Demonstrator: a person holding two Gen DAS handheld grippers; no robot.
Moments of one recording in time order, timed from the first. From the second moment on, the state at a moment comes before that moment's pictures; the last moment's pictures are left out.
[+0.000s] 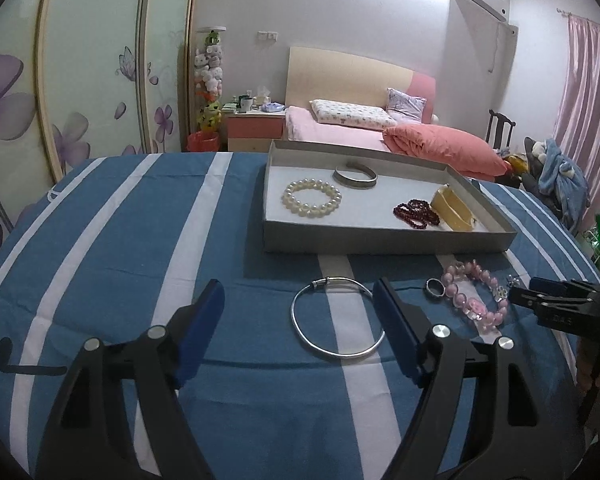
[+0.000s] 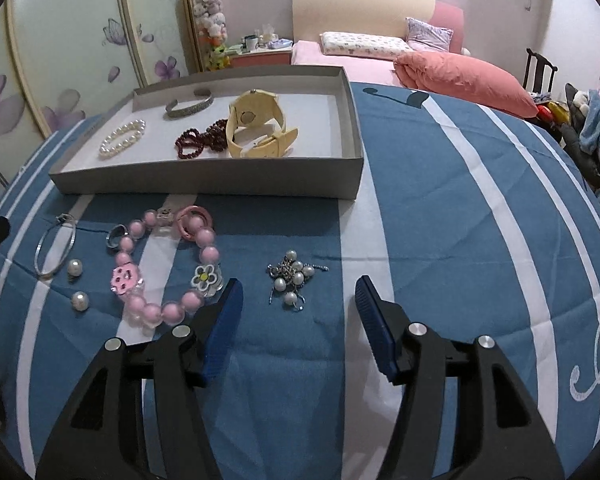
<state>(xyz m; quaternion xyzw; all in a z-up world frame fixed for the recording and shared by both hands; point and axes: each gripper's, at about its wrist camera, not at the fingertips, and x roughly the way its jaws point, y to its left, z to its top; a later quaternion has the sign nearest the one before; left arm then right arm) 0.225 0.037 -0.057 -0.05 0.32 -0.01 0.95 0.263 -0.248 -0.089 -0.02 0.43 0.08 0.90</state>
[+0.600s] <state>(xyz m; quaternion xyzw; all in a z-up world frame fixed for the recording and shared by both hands) 0.238 0.026 -0.068 -0.03 0.37 -0.02 0.93 0.265 -0.256 -0.083 0.00 0.43 0.07 0.90</state>
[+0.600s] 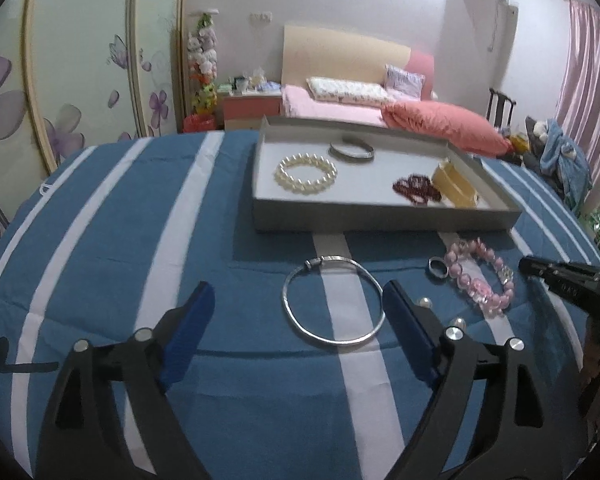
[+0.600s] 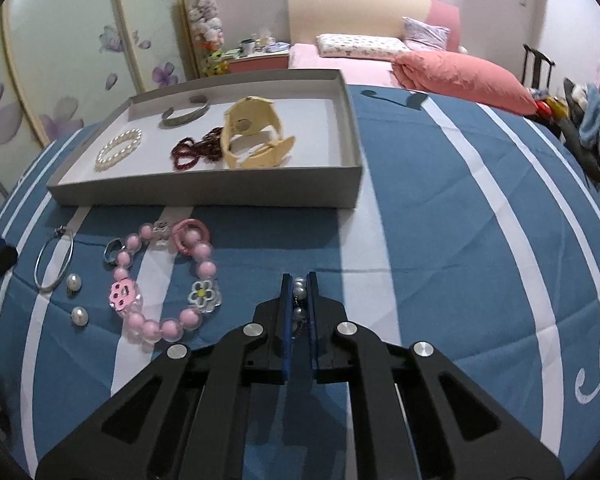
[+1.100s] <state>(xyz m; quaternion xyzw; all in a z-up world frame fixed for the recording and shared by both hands) 0.275 -0.005 -0.097 0.02 0.45 0.00 0.89 0.267 -0.256 -0.082 0.01 0.43 0.08 0.90</state>
